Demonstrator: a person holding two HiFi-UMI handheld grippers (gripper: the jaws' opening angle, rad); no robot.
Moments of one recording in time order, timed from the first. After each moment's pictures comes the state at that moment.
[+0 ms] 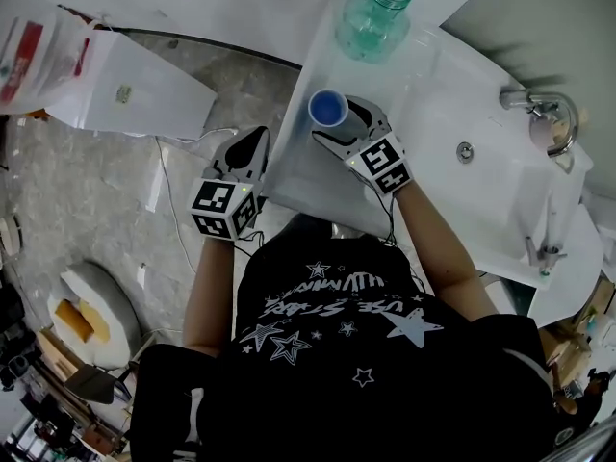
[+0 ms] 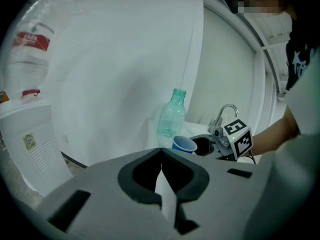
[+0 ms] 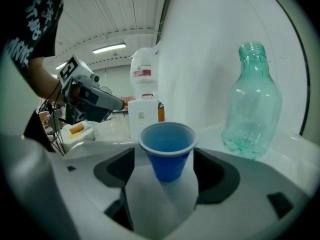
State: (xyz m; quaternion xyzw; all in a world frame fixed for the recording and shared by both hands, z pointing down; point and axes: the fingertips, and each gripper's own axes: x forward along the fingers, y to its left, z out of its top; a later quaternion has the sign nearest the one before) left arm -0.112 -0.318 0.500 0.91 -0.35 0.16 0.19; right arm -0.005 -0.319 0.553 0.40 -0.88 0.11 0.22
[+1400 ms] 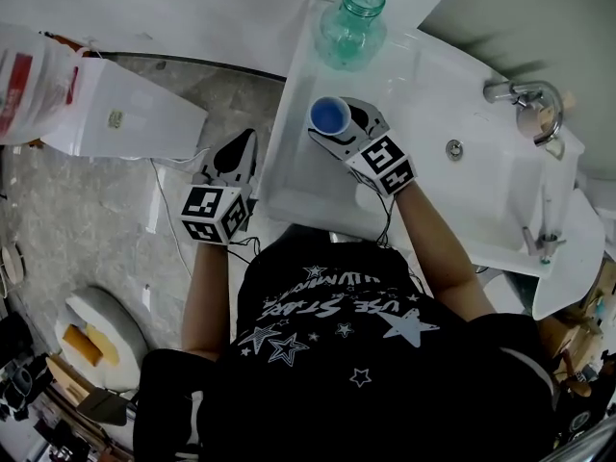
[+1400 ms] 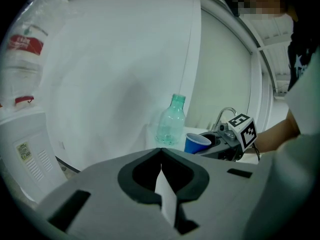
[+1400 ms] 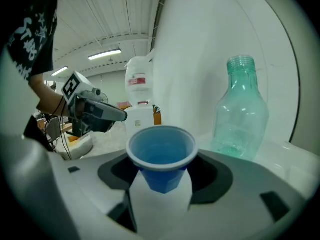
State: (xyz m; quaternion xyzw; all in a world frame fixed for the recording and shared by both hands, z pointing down) left arm -0.104 -0.341 0.482 0.91 -0.34 0.14 0.17; right arm 0.017 -0.329 0.518 0.42 -0.88 0.11 0.19
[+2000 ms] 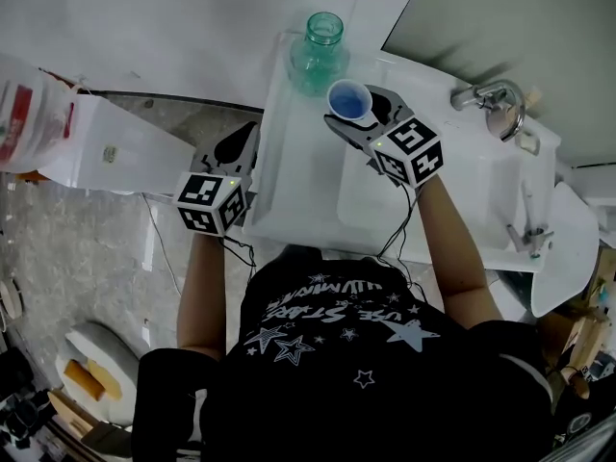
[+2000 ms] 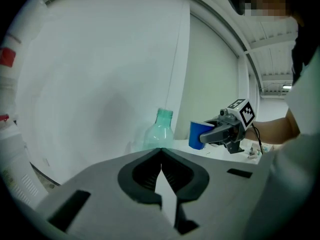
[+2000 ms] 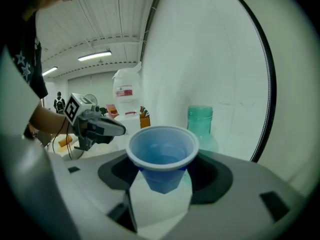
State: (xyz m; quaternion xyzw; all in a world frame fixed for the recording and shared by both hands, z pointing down) left arm -0.037 -0.364 0.424 0.94 -0.28 0.12 0.13; right arm 0.104 -0.340 0.413 0.47 -0.85 0.12 0.19
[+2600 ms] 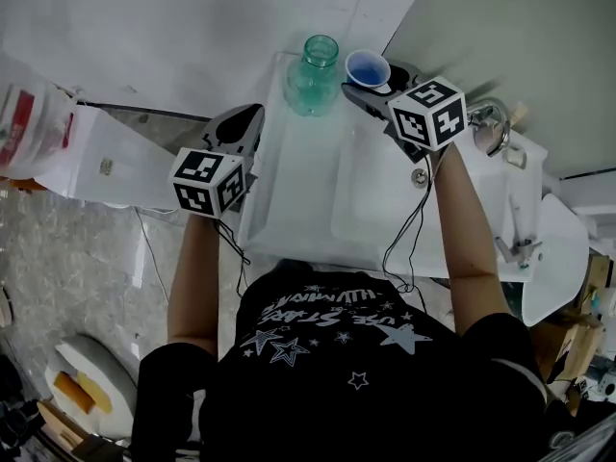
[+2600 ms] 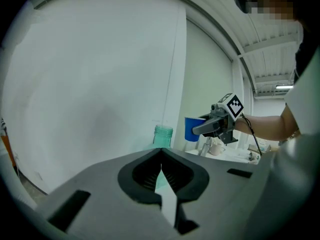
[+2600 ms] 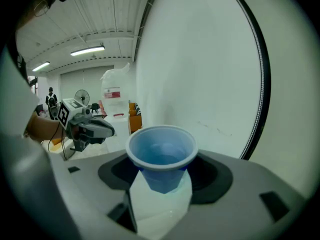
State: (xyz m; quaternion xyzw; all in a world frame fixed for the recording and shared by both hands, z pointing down) left arm -0.003 -0.400 0.373 0.96 -0.25 0.09 0.10; right arm 0.161 -0.390 0.347 0.50 -0.83 0.12 0.22
